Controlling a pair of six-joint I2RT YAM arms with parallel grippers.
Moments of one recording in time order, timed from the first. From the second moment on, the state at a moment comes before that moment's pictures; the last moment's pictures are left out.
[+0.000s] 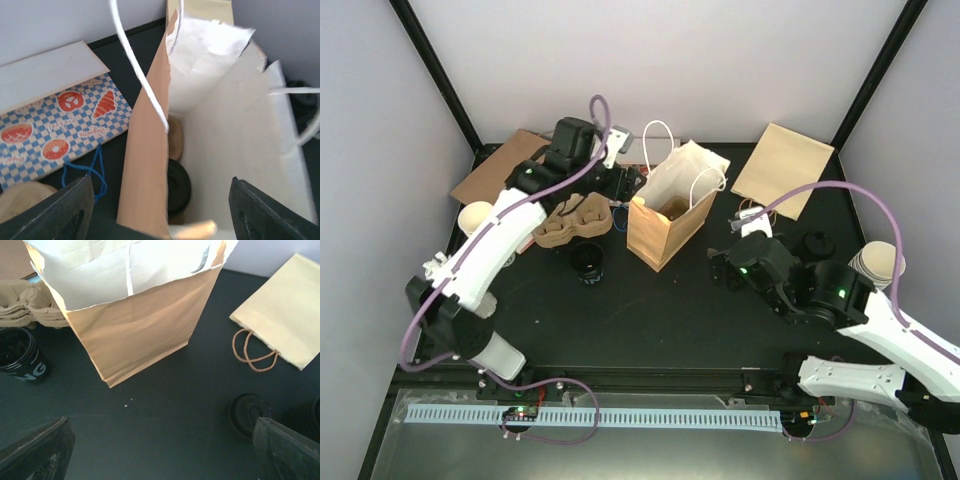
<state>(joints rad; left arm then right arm) -0.51 1.59 1.68 -0.75 0.25 -0.09 1.07 0.93 1.26 -1.11 0.62 0.50</state>
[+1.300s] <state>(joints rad) -0.50 0.64 0.87 -0.94 0.14 -0.63 0.36 1.06 1.18 -1.14 0.37 0.60</state>
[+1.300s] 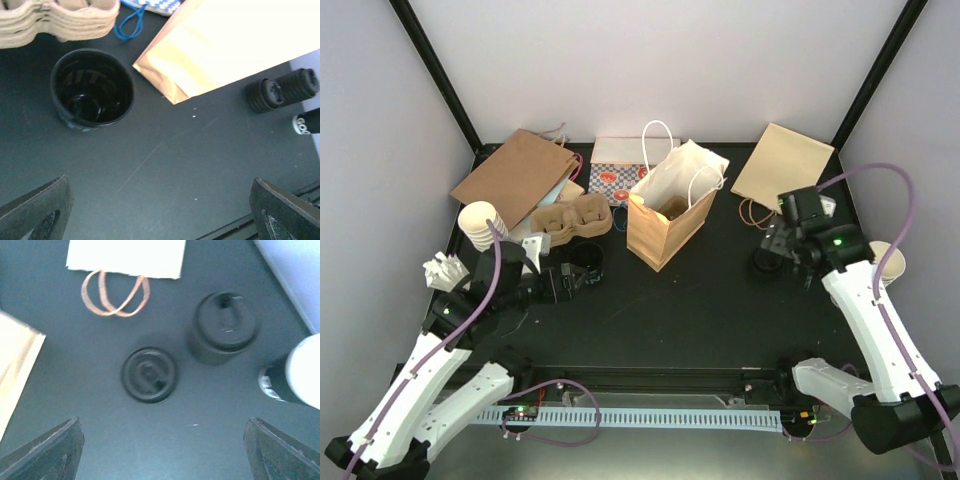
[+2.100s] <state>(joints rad) -0.50 0.64 0.93 -0.94 0.25 -0.50 -0.36 1.32 1.54 -1.34 0.20 0.58</state>
